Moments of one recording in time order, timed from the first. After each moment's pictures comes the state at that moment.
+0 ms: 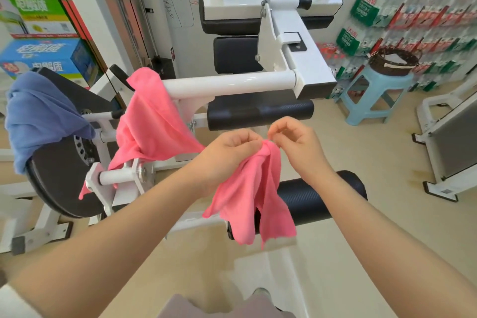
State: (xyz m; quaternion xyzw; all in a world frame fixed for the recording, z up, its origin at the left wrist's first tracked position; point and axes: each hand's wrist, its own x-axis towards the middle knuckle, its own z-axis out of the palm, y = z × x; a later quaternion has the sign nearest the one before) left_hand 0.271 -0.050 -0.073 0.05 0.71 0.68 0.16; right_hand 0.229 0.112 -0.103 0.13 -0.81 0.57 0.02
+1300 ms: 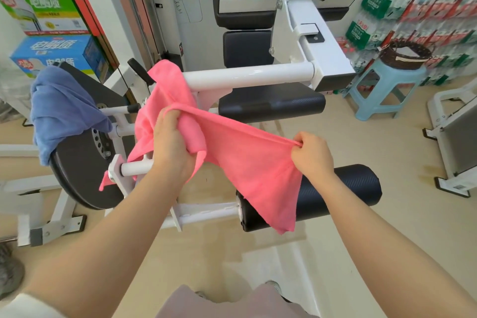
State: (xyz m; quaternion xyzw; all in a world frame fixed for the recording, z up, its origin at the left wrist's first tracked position) left_hand 0.260 -0.127 -0.097 -0.26 0.41 0.86 -0.15; right_hand 0.228 0.101 -0.148 -0.05 -0.96 0.28 0.01
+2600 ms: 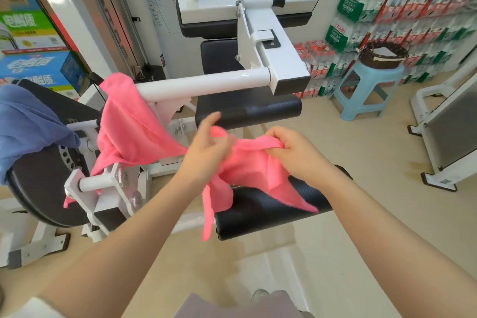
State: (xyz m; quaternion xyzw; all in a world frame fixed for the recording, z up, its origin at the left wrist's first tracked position) left_hand 0.260 -0.025 -0.105 -0.04 0.76 0.65 0.02; right_hand 0.248 0.154 -0.087 0.10 -0.88 0.45 -0.11
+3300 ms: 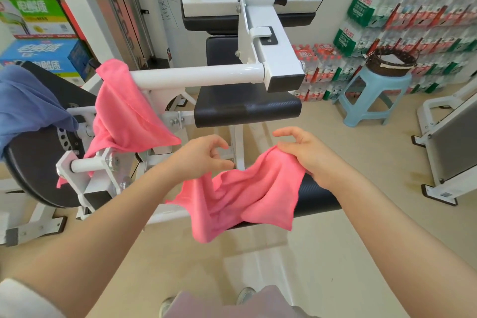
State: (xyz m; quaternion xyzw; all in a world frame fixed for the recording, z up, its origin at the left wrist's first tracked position) left_hand 0.263 -0.020 -0.108 0.03 0.92 0.35 0.15; right_hand 0.242 0.203 -0.101 -0.02 -0.79 0.58 -0.19
